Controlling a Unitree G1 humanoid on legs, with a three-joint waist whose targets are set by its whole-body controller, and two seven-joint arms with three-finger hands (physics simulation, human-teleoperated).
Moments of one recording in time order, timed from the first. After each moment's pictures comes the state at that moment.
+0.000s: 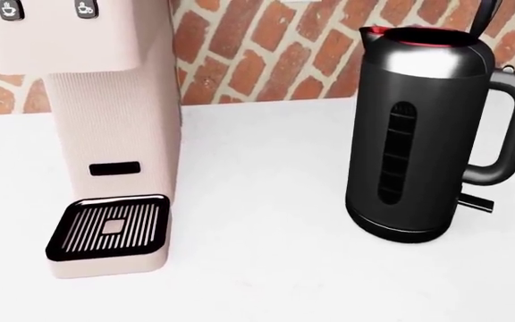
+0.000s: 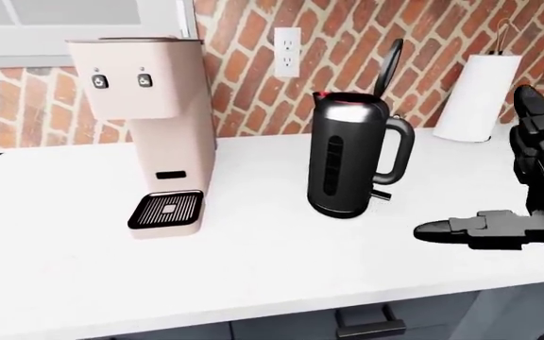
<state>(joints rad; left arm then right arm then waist) -0.11 0.49 0.90 -0.72 -0.52 0.76 0.05 -0.20 -0.62 -0.64 -0.92 -0.23 1.18 0.61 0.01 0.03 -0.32</state>
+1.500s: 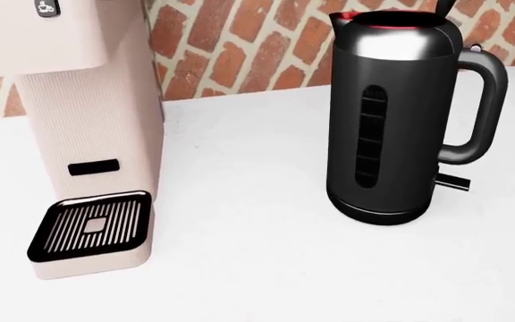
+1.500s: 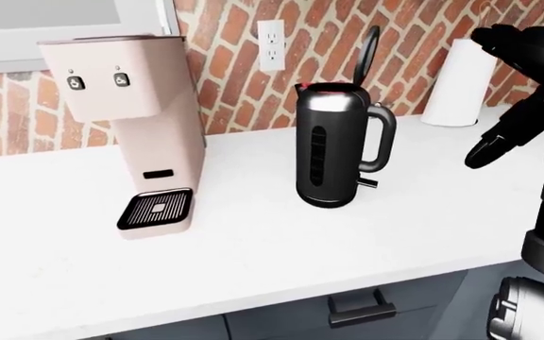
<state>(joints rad) -0.11 0.48 0.89 -0.73 -0.51 0.75 0.05 -0.86 -0.91 -0.27 0.12 -0.79 0.42 1.10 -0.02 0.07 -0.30</state>
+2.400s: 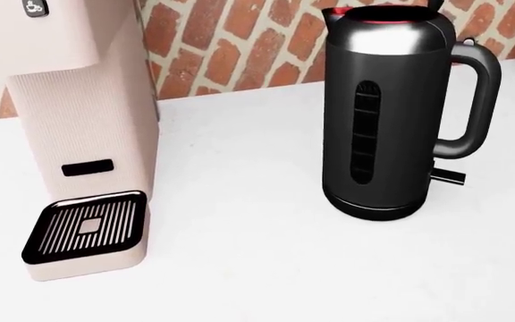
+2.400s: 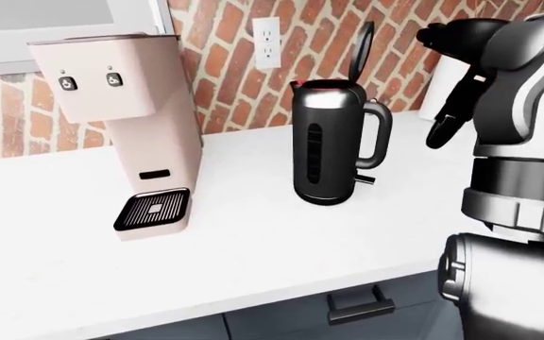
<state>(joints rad) -0.12 0.48 0.88 -0.73 -0.51 0.75 0.05 -1.11 -0.73 -0.16 0.37 -1.06 0.26 1.12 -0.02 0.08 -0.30</state>
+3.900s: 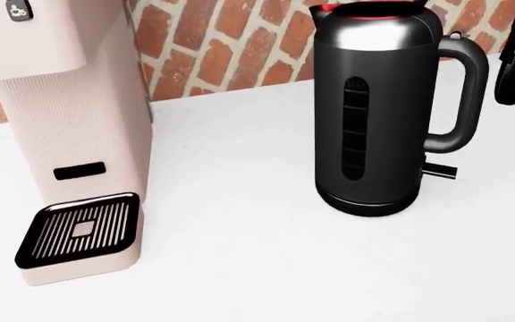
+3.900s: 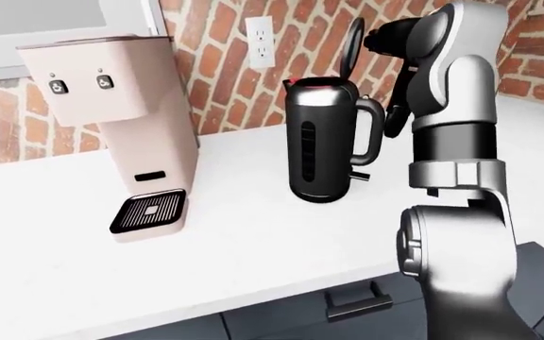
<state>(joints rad) -0.12 0.49 0.88 -0.73 -0.52 0.75 0.06 -1.30 -0.56 -0.08 0.63 -1.23 0.17 1.07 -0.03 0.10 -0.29</state>
